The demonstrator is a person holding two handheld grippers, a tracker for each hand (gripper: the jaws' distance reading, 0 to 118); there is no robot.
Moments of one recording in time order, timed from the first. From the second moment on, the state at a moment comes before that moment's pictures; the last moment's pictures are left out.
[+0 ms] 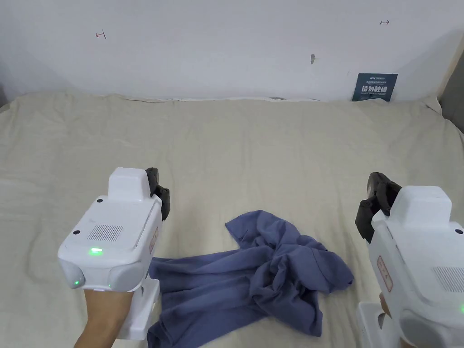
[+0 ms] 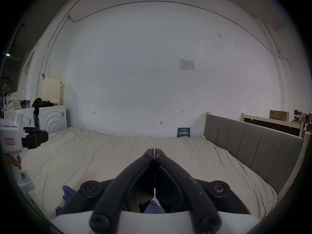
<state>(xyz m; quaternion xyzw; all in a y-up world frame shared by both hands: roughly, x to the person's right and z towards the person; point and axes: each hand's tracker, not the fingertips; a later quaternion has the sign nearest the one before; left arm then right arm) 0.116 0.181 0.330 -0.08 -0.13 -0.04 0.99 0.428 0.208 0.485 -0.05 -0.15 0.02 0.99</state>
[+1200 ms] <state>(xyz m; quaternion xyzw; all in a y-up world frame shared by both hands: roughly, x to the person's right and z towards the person) 0.138 0.006 0.390 -0.45 -0.11 -0.06 0.88 0.440 0.158 0.485 -0.12 -0.15 -0.01 0.98</state>
